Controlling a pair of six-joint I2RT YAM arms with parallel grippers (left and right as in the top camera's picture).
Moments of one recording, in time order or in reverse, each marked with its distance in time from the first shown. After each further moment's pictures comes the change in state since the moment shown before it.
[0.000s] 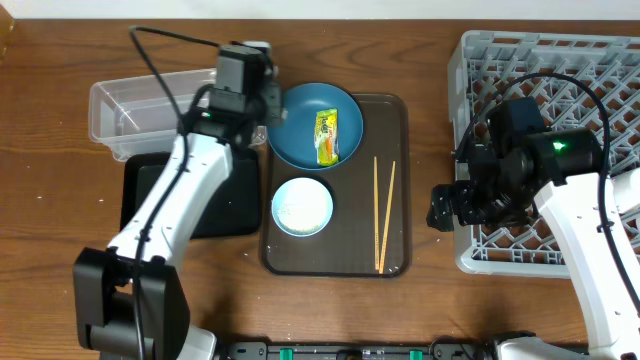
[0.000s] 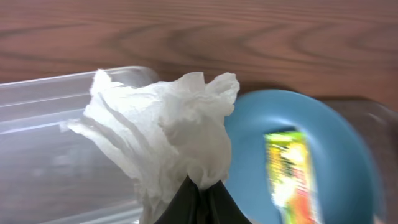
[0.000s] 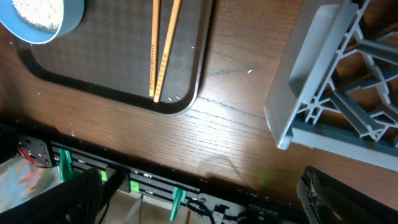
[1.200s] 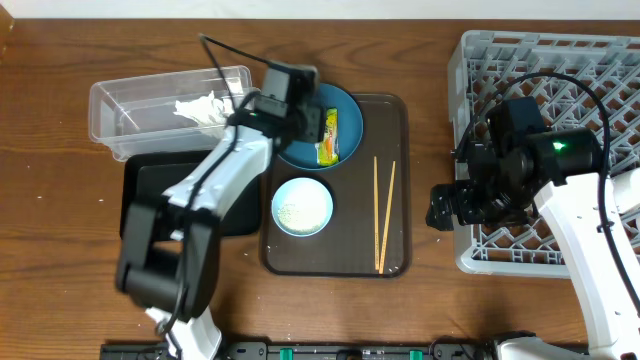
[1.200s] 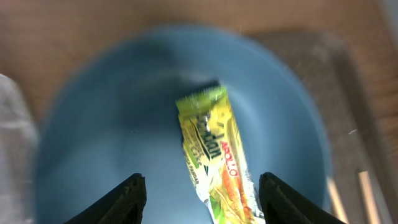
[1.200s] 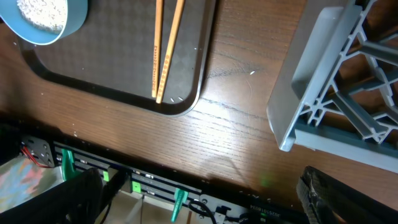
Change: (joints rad) left arm -0.144 0.222 -0.002 0.091 0.177 0.000; right arm 0.000 0.000 0.000 0.005 -0.009 0.000
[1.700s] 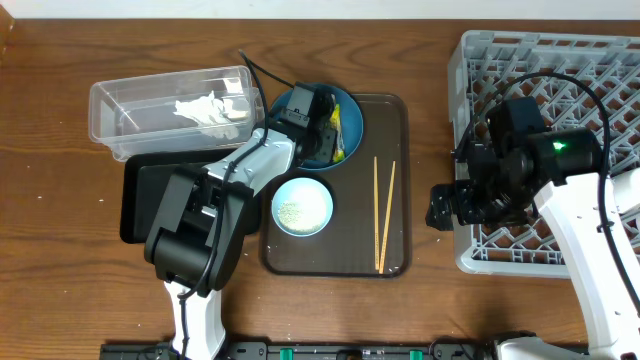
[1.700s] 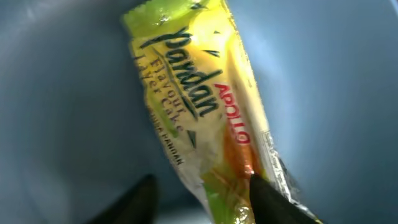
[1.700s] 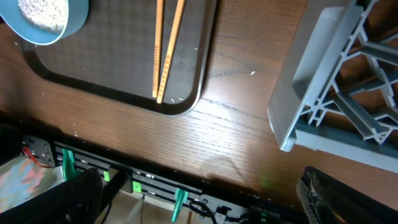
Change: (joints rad) left arm -0.056 0.149 -0.001 0.012 0.000 -0.006; right arm 0.000 0.000 0.000 0.000 -0.002 0.000
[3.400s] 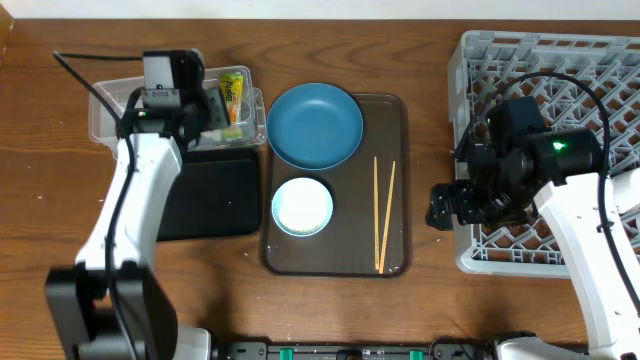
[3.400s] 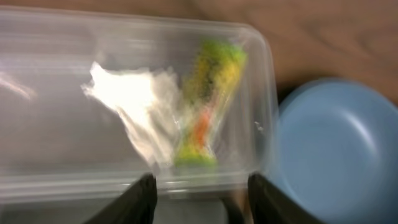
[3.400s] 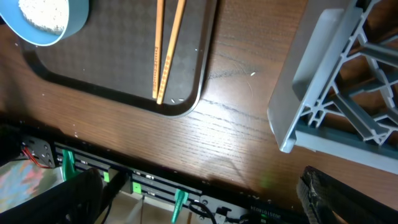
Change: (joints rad) left arm 0.401 -0.431 -0.005 -0.297 -0.039 -0.022; right arm 0.000 0.000 -0.001 0.005 0.000 0.000
